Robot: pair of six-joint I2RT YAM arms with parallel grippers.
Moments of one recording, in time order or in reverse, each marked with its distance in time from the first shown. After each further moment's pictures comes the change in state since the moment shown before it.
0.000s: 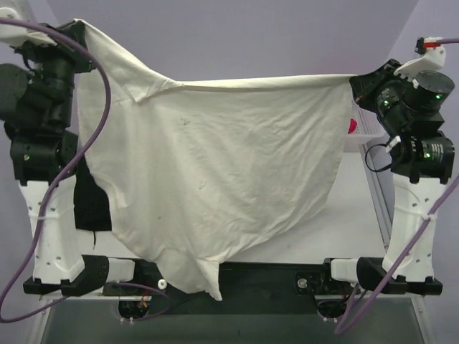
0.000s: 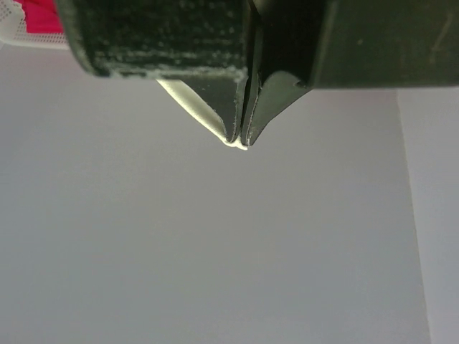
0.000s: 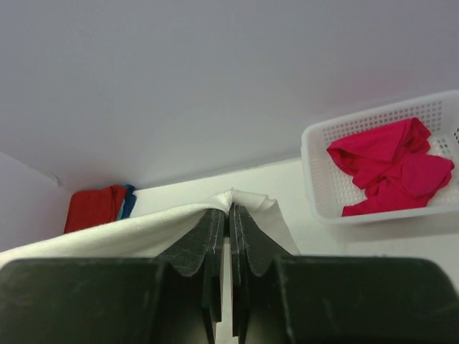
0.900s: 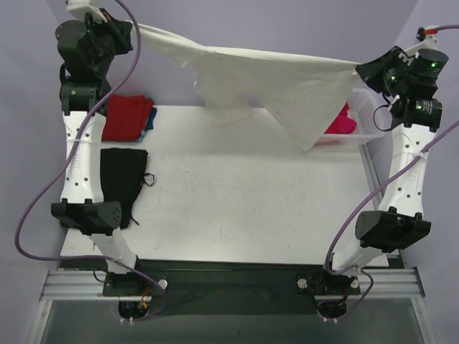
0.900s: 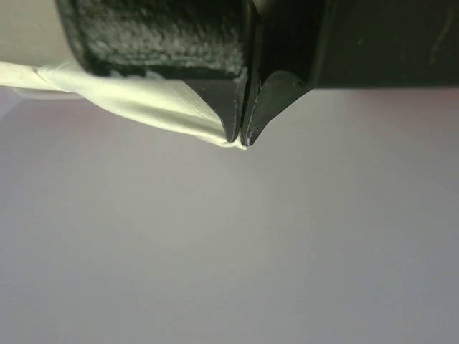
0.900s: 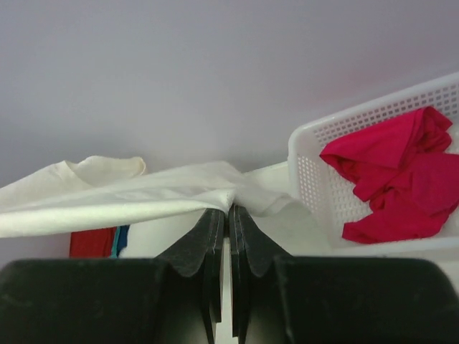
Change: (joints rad) left arm 0.034 0.528 0.248 0.016 0.168 -0.125; right arm -0.229 0.410 0.119 0.167 -0.253 0.095
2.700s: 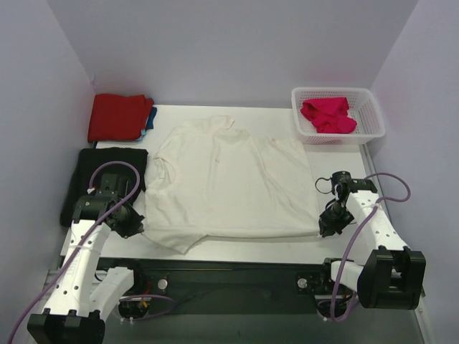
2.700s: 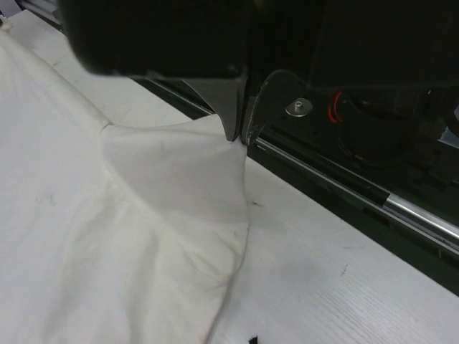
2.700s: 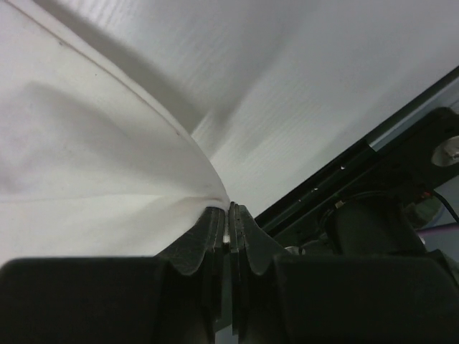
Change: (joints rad) left arm -0.035 -1.003 -1.516 -0.930 -0.185 -0.528; right arm 0.216 -0.517 -1.356 -0.550 0.481 0.360
